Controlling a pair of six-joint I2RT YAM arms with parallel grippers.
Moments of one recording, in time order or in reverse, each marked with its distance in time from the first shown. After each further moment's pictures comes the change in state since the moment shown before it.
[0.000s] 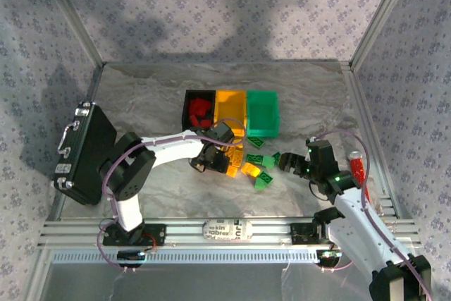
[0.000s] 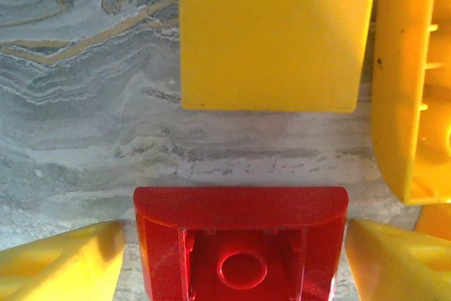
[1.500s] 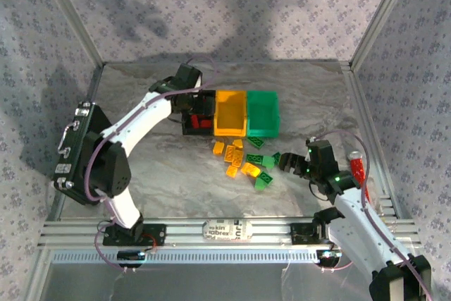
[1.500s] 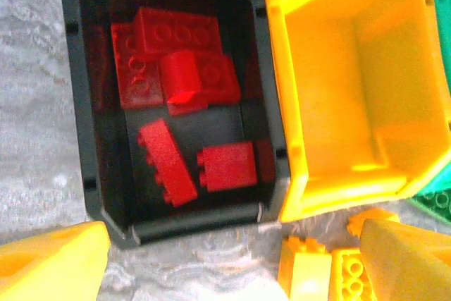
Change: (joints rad) left arm 0.348 -0.101 0.370 -0.082 0.060 0.205; right arm 0.000 0.000 -0.001 0.000 -0.002 0.000
